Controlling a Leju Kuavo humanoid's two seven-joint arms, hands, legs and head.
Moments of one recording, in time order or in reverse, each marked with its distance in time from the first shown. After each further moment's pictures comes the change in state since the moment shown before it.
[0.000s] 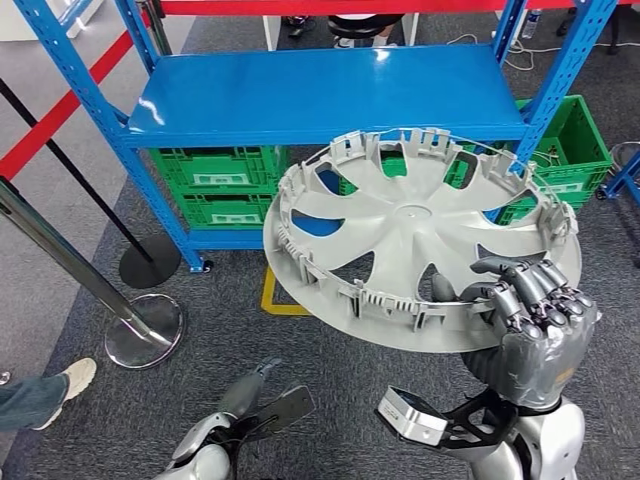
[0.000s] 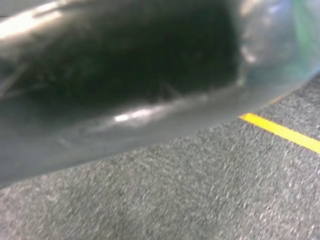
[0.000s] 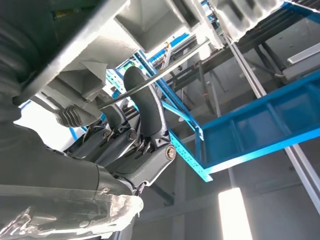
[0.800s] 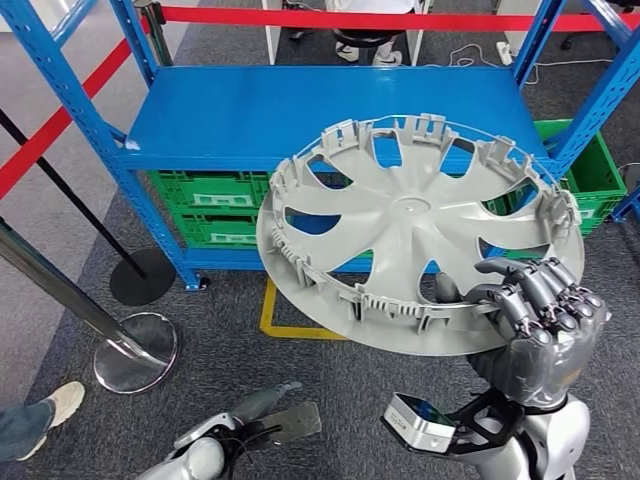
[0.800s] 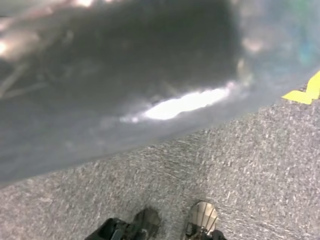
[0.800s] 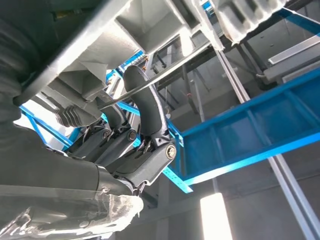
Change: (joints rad) left arm -0.032 0.065 -0.118 -0.046 0.168 -0.266 0.030; right arm -0.012 0.035 -0.042 0.002 -0.070 0.000 -0.121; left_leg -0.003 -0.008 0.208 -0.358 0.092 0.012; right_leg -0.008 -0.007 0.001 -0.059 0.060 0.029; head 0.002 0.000
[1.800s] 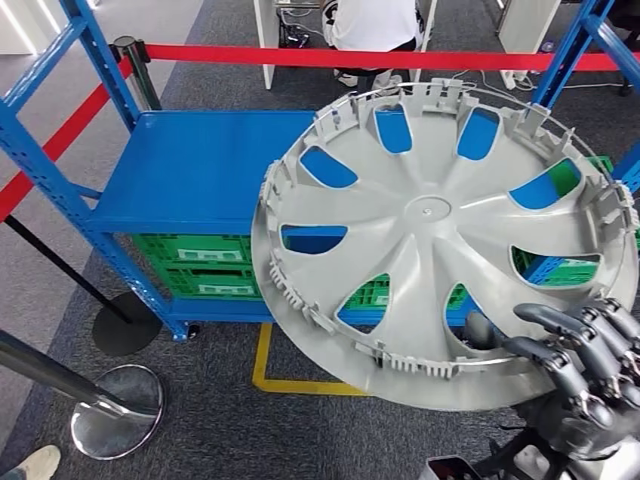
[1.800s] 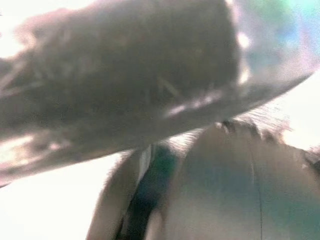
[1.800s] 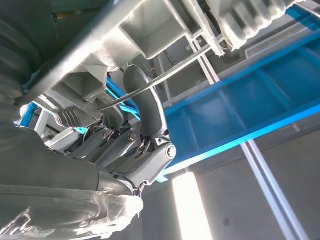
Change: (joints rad) left arm 0.045 -0.001 -0.293 0.662 0.321 0.188 -0.464; right arm 0.051 -0.002 -0.070 -0.129 -0.122 0.000 -0.254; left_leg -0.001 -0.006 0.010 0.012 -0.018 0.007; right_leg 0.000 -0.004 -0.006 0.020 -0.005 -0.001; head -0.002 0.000
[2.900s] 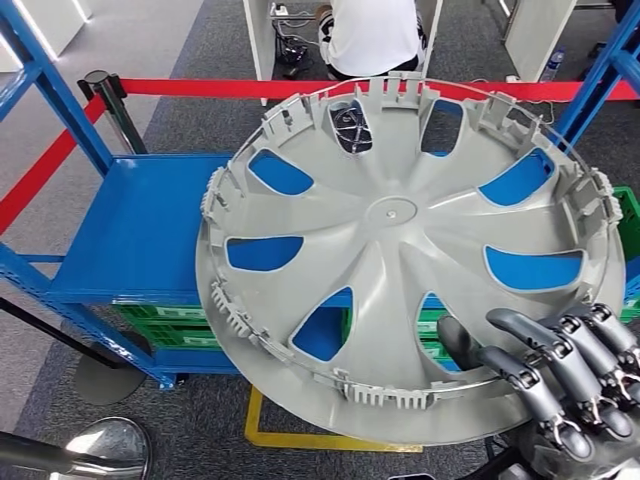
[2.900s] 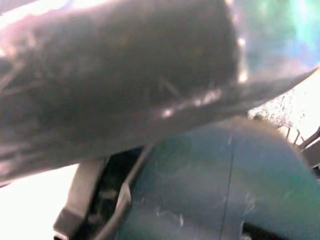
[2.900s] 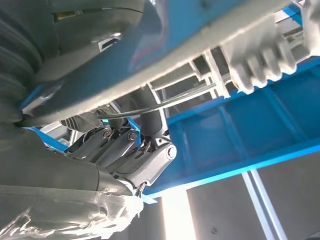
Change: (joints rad) left arm 0.063 -0.033 0.002 0.087 -0.028 0.062 -0.086; right arm -0.121 -0.315 0.328 -0.134 0.365 0.001 0.567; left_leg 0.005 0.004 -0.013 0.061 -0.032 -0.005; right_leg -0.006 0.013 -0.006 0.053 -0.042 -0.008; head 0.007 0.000
